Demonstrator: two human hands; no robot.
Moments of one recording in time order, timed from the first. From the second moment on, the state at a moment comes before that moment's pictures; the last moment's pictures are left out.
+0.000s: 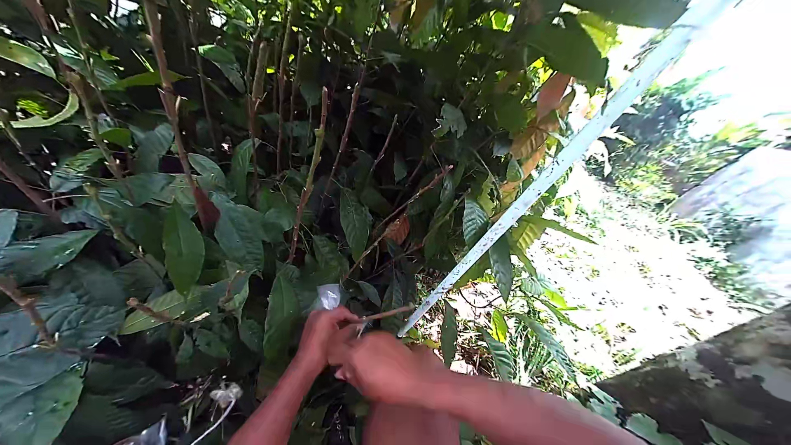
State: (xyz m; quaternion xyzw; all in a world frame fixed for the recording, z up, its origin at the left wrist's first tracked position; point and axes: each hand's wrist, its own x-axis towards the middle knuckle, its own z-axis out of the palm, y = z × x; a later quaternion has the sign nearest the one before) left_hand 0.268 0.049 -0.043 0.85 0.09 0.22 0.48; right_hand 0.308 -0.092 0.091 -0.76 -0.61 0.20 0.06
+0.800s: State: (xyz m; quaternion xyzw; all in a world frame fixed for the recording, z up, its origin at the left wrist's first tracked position) left_hand 0.249 0.058 -0.017 0.86 0.15 0.24 0.41; right_hand 0.382 -0.097 0.082 -0.84 -0.51 0.17 0.02
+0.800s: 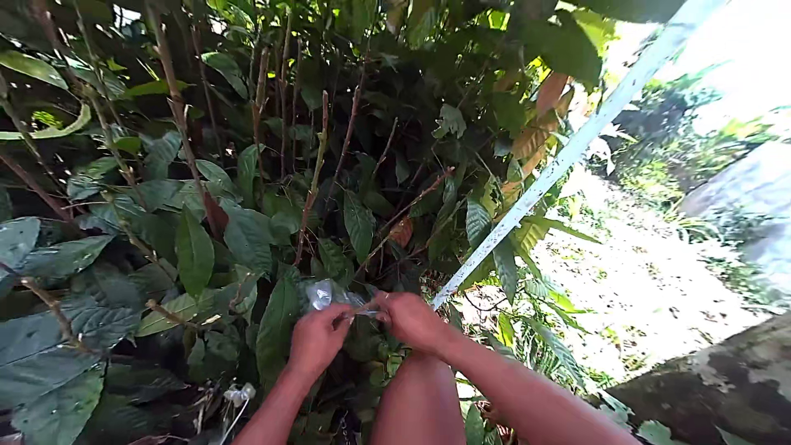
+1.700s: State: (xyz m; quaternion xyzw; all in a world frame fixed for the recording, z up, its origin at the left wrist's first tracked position) left_hand 0.256 0.041 0.038 0.96 0.07 0.04 0.28; right_hand 0.398 -0.123 0.150 -0.82 -0.53 0.21 0.02
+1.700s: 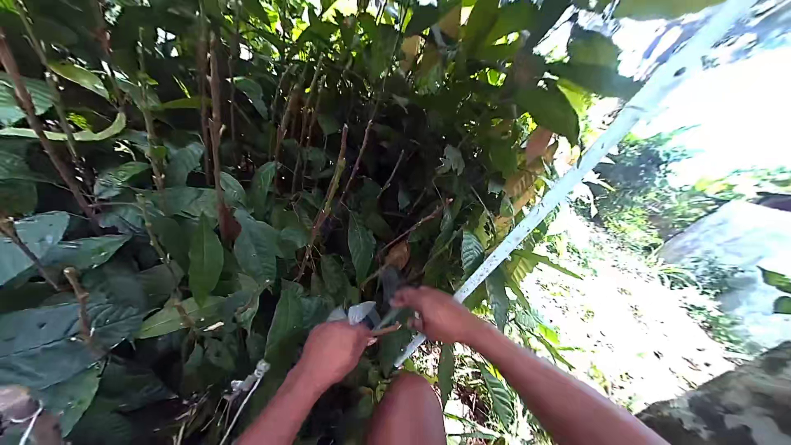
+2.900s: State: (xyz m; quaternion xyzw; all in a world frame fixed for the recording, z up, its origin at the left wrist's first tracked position) left_hand 0.267 0.045 0.040 0.91 0.07 0.23 0.34; right_hand 0.368 -0.141 0.178 -0.82 -0.53 0.19 0.09
